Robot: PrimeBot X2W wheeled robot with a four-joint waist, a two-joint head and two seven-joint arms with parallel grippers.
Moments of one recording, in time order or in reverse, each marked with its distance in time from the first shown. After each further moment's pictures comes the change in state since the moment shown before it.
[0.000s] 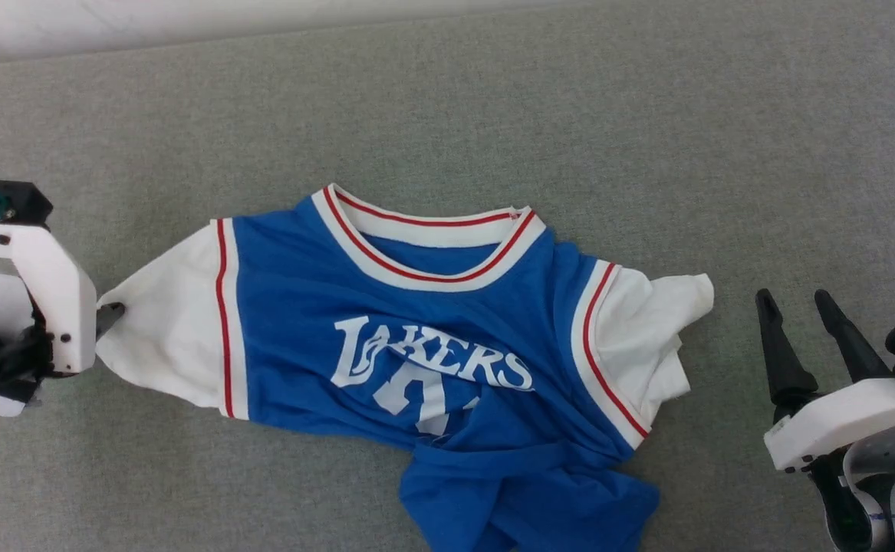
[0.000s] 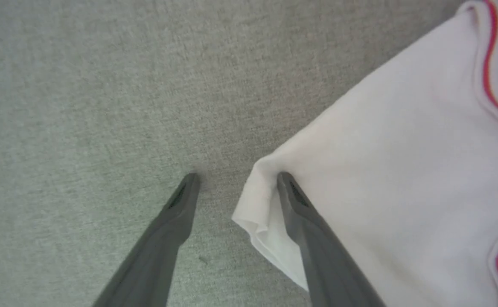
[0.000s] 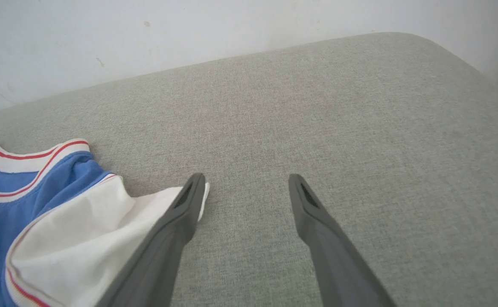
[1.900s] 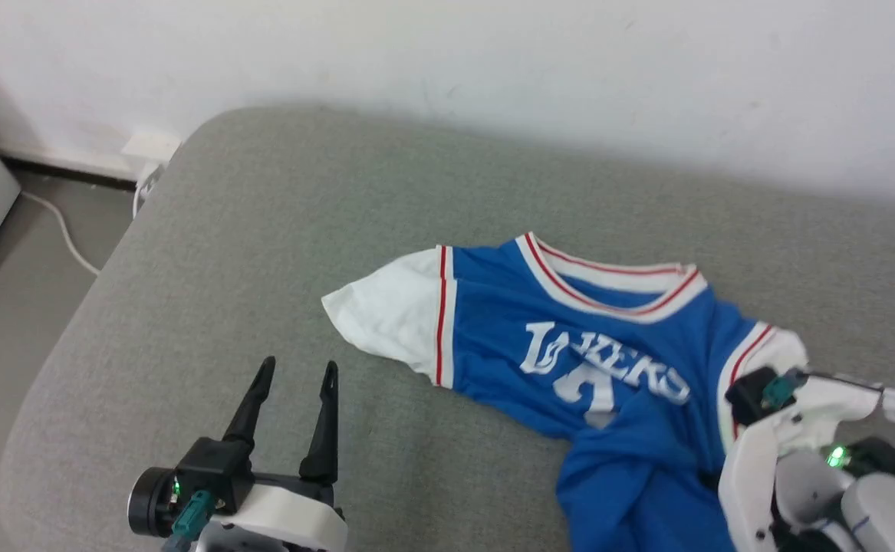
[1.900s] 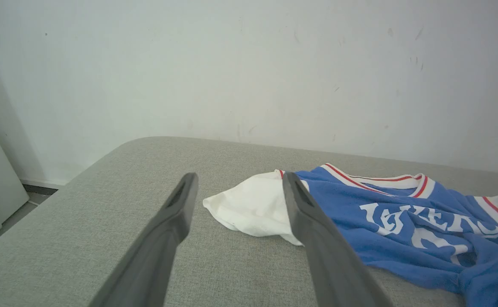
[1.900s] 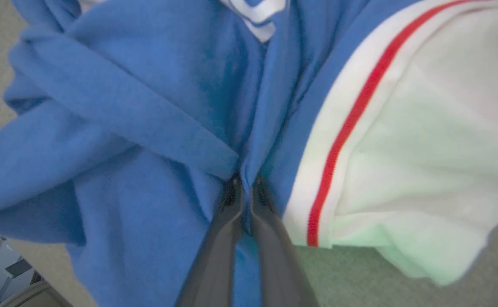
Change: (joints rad) left arm 0.635 -0.616 0.248 -0.393 0.585 0.095 -1.062; right arm -0.131 -0.357 0.525 0.236 0.237 -0.005 0.606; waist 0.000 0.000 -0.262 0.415
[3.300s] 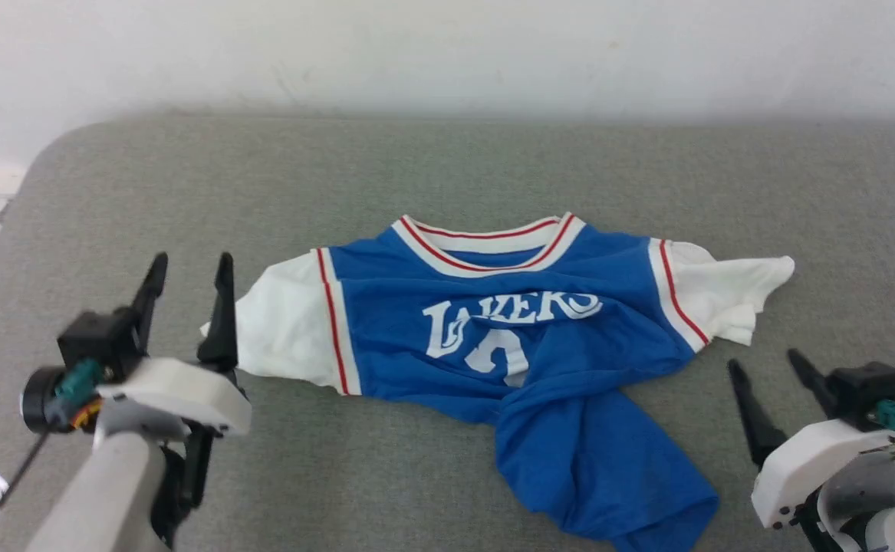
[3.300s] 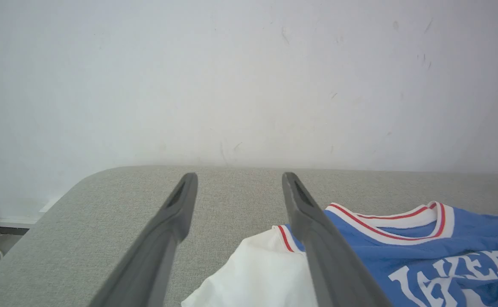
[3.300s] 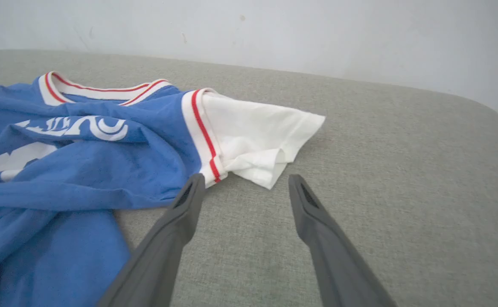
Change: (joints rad) left arm -0.350 0.379 -0.232 0.174 -0.447 0.196 0.018; right arm 0.191 0.323 -0.494 -0.167 -0.413 0.007 -0.603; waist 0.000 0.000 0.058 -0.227
